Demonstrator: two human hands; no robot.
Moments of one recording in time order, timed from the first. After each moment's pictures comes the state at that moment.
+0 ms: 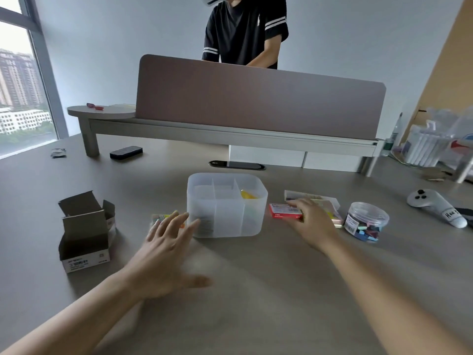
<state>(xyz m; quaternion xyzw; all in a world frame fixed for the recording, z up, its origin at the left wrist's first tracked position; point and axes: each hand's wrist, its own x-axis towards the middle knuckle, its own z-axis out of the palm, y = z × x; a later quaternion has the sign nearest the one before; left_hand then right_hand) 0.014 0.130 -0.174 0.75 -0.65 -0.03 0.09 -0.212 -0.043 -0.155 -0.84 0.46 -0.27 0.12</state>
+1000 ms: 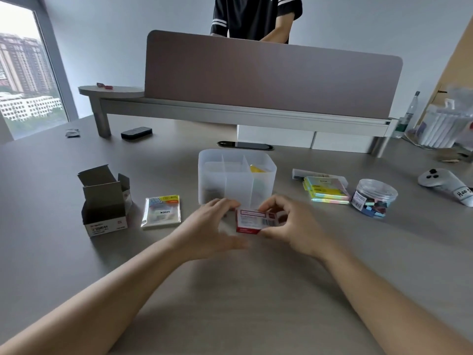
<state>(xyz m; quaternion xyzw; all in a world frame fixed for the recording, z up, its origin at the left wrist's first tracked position) -0.032 0.127 -0.161 0.69 -0.66 -0.13 0.27 -0.193 0.043 -0.155 -0.85 0.31 -0.27 0.33</state>
